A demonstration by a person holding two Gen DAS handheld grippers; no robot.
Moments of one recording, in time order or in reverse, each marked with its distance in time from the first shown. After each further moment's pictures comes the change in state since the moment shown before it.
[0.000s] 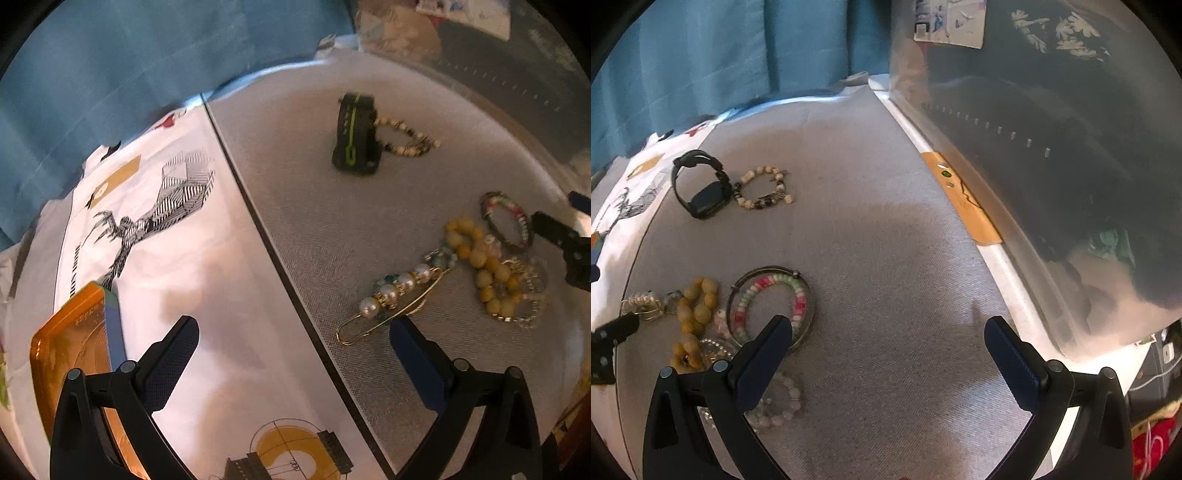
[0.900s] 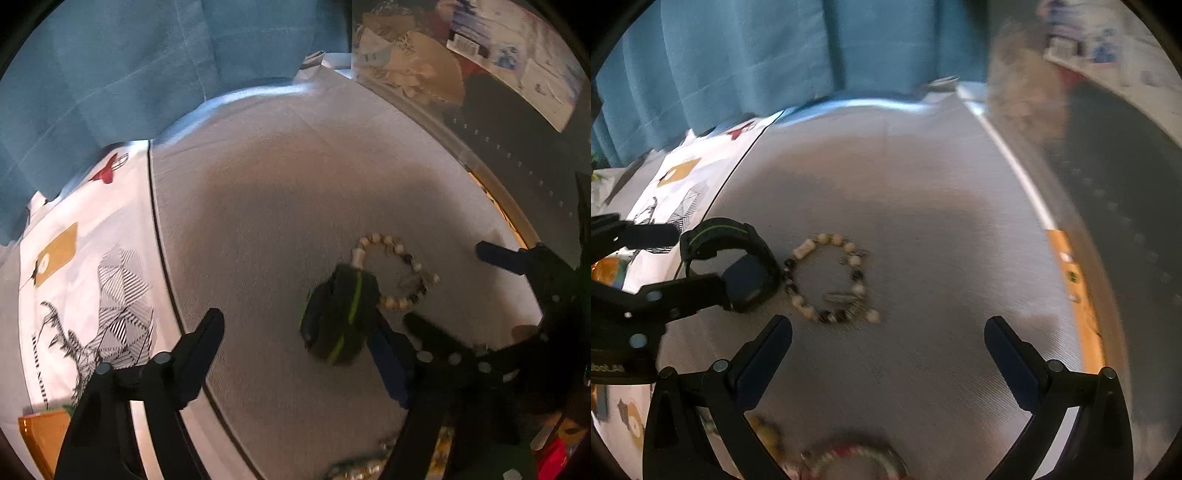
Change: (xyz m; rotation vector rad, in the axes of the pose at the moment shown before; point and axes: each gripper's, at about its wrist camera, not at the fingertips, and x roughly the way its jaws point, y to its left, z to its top) left arm 0.050 -0.010 0.135 -0.042 0.052 -0.148; right arm 0.071 0.056 0.092 -0.136 0.055 0.232
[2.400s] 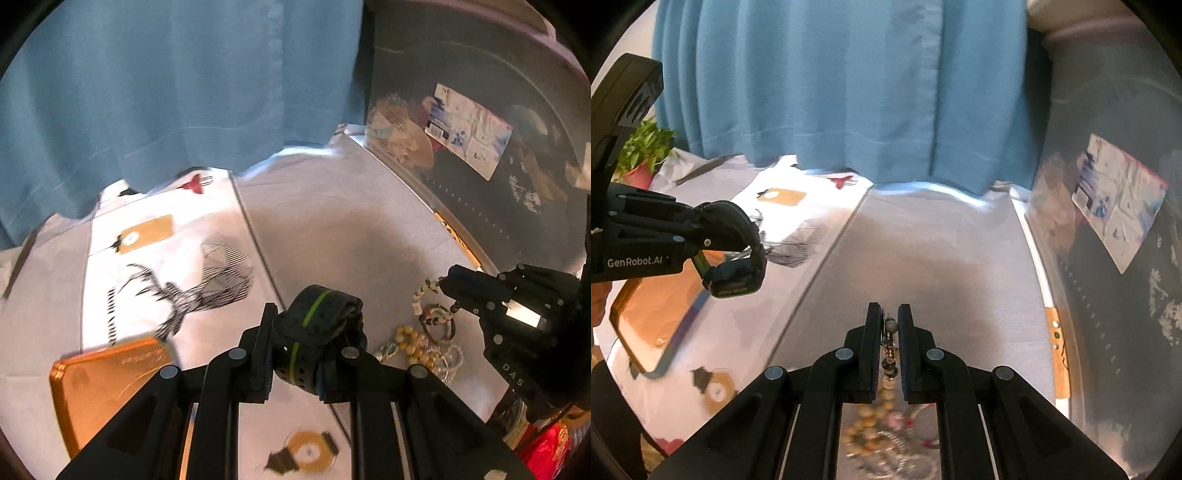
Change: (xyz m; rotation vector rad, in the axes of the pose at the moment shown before) left arm -0.165 0.054 -0.084 -0.093 -0.199 -0.003; right arm -0.152 0.090 -0.013 -0.221 -0.225 0.069
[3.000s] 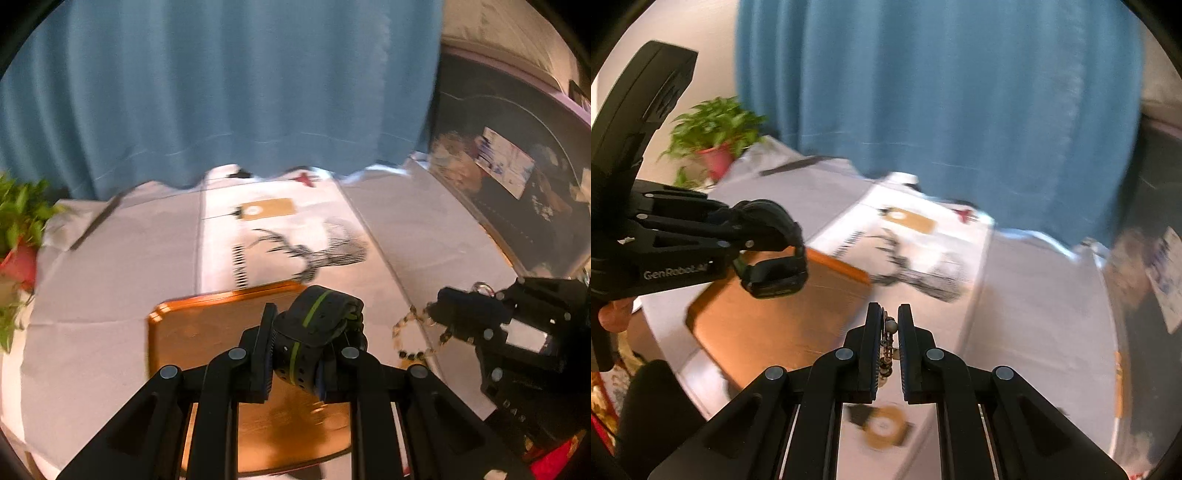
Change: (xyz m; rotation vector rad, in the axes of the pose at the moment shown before) left arm -0.111 0.130 -0.090 -0.119 -0.092 0.146; right arm -0.043 0.199 0.030 -0.167 -0.042 0.184
